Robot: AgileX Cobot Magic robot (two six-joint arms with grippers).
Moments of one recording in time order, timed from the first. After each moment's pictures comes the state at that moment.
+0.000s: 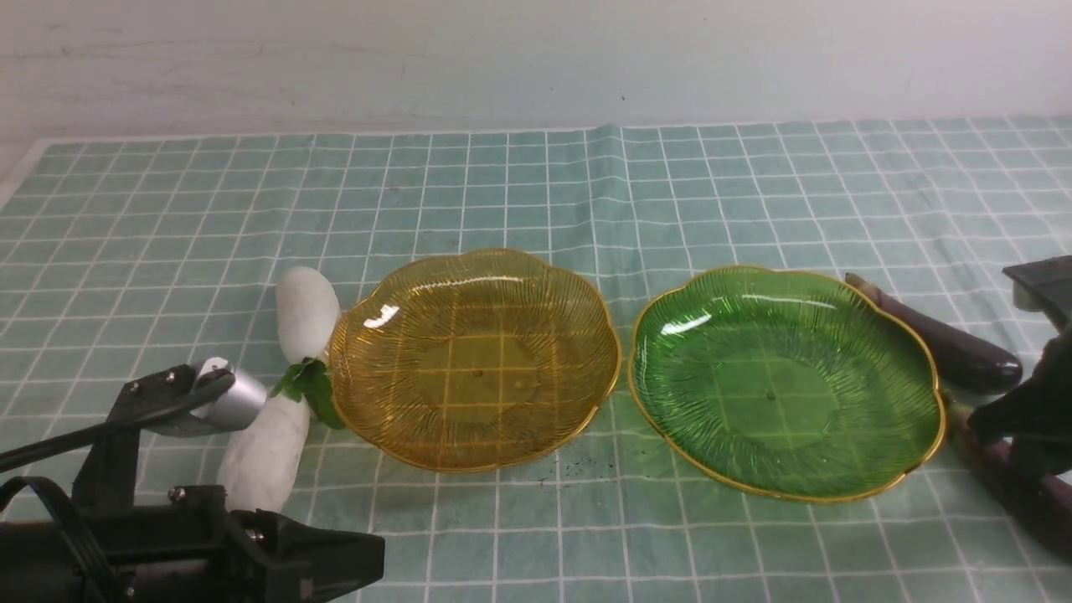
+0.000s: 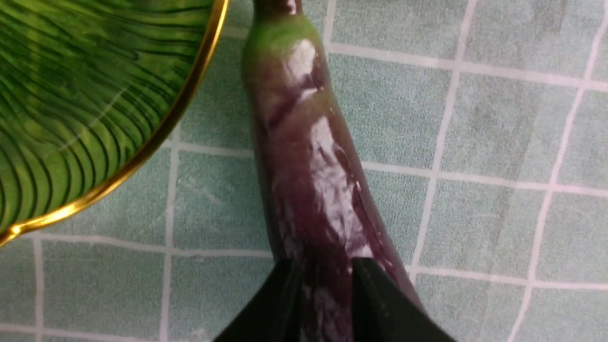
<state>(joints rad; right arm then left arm) -0.04 1.68 -1.03 -0.05 0.95 -0.17 -0.04 0.99 -0.43 -1.18 0.86 0.89</state>
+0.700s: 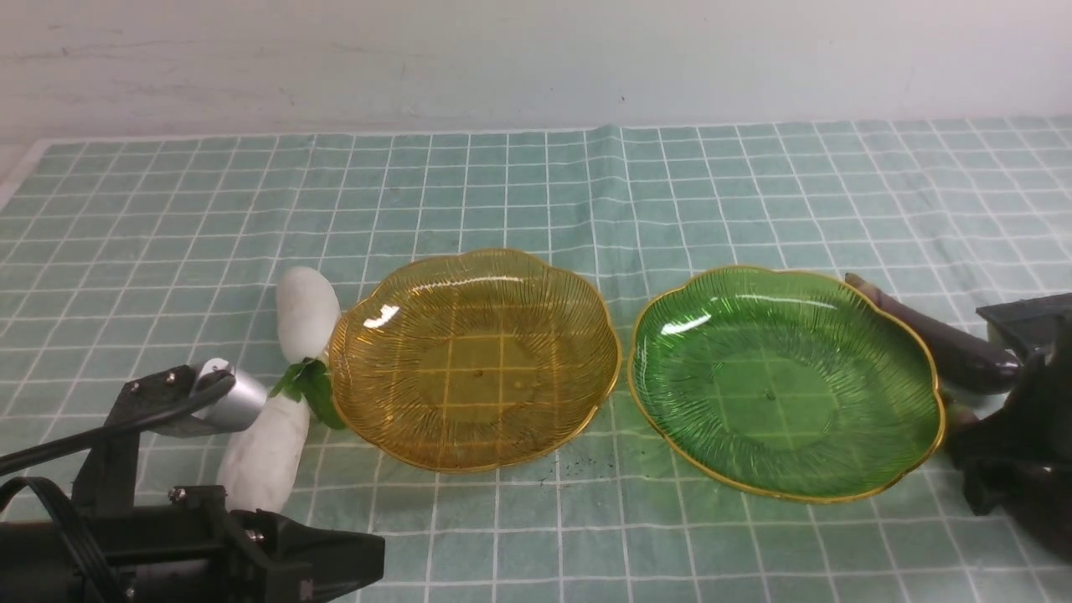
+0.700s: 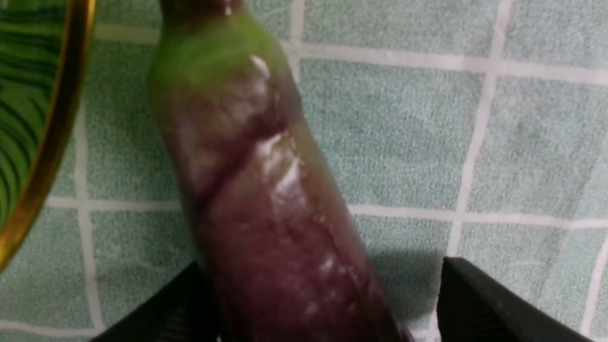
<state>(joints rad) -0.04 1.84 -1.04 -0.11 0.92 -0.08 -0.04 0.99 -0.43 -1.18 0.86 0.89</state>
